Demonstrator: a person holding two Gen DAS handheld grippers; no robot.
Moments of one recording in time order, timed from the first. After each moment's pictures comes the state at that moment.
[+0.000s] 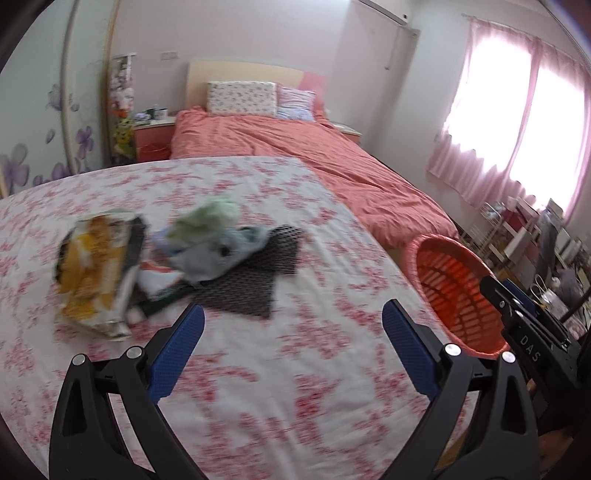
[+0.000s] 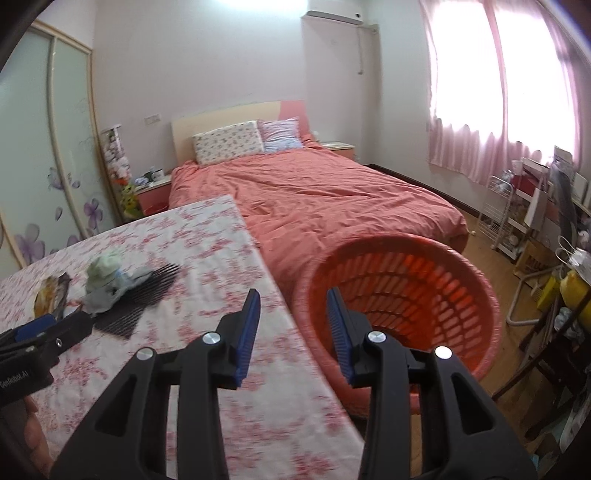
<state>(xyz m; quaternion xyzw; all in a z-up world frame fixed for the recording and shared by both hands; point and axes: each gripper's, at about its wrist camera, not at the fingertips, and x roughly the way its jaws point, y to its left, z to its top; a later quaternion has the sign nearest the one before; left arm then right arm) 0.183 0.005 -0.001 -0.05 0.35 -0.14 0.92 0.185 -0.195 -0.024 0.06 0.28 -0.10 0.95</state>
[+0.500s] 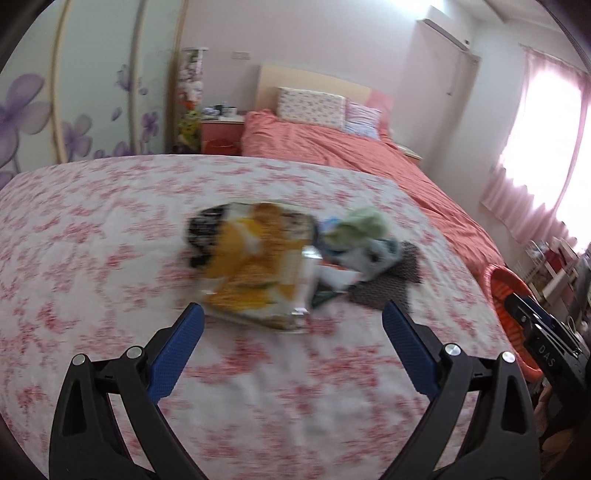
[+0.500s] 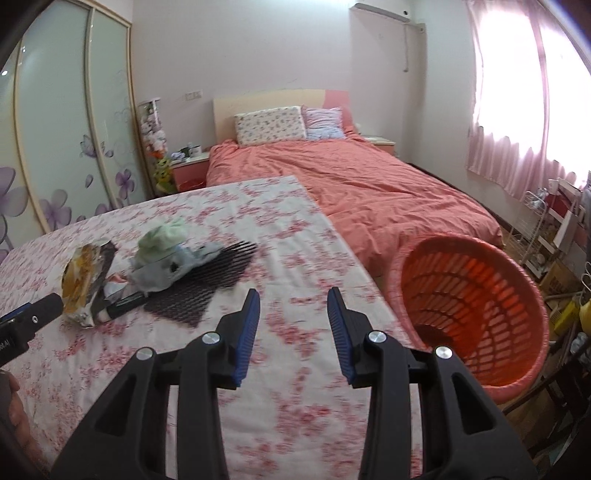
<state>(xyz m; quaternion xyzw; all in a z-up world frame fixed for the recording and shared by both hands) 0.179 0.123 -0.008 -0.09 0.34 -0.03 0.93 0.213 -0.112 -0.035 0.03 0.31 -0.04 0.95</state>
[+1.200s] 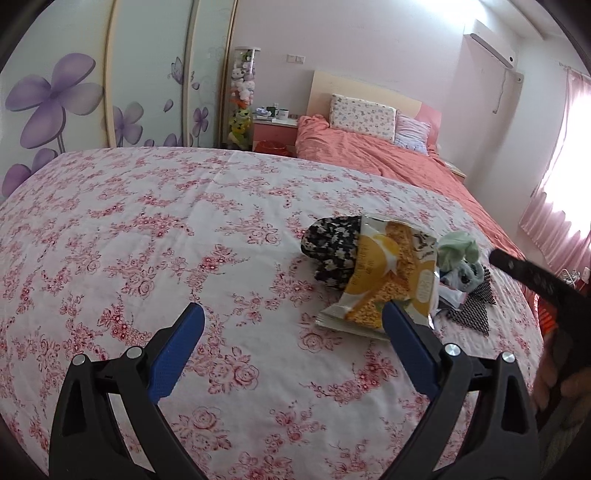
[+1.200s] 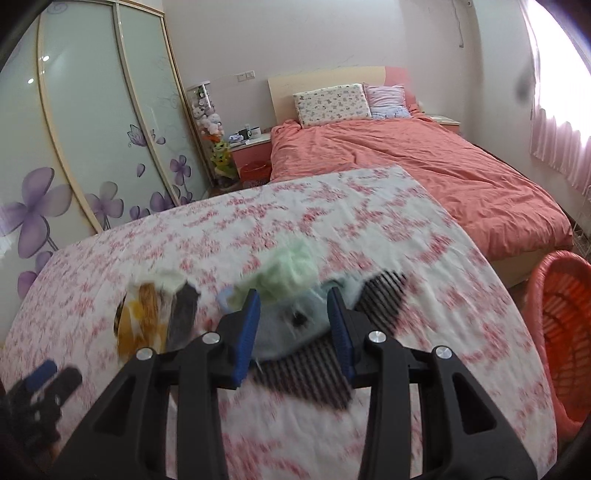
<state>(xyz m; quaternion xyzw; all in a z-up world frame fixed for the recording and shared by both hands) 0.179 0.201 -0.019 -0.10 0.34 0.05 0.93 0.316 -0.018 -0.037 0.07 0.34 0.08 0.93</state>
